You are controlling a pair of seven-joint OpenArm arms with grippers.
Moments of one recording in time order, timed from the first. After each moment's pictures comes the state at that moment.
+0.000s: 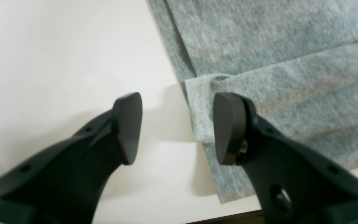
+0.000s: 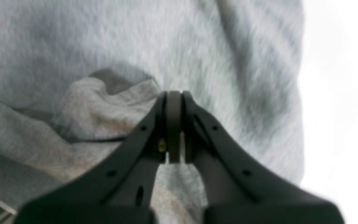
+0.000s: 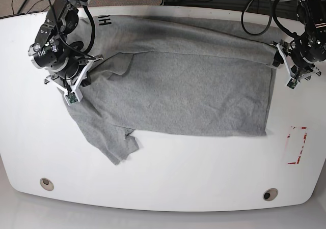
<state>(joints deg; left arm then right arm) 14.2 -24.3 -25.2 102.2 -20.1 -41.9 63.5 -5.2 5.7 26.1 112.1 21.9 40.4 -77.4</state>
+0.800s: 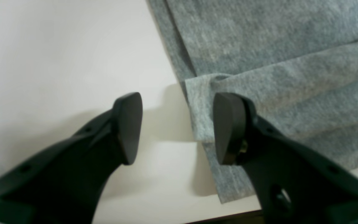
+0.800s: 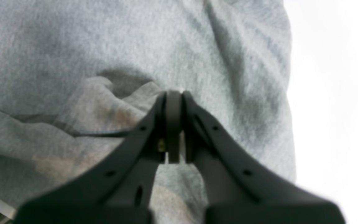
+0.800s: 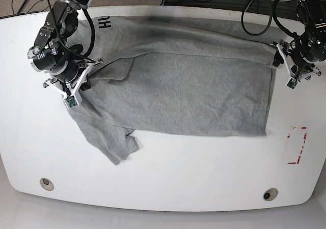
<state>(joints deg) 14.2 -24.3 -25.2 102.1 -20.1 -41.9 63.5 -3.9 5.7 26.1 112.1 21.7 40.4 -77.5</state>
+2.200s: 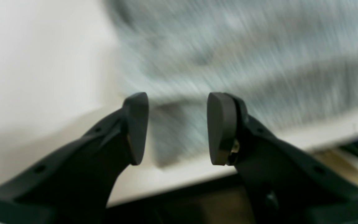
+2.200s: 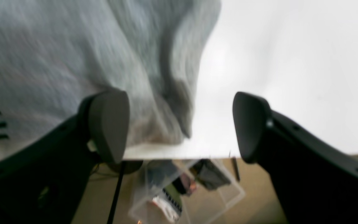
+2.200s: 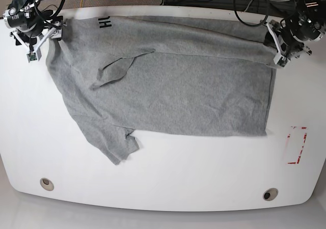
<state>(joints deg) 25.7 -18.5 -26.7 107.4 -20.0 -41.9 63.3 -22.2 10.7 46.1 112.3 22.2 40.4 -77.0</state>
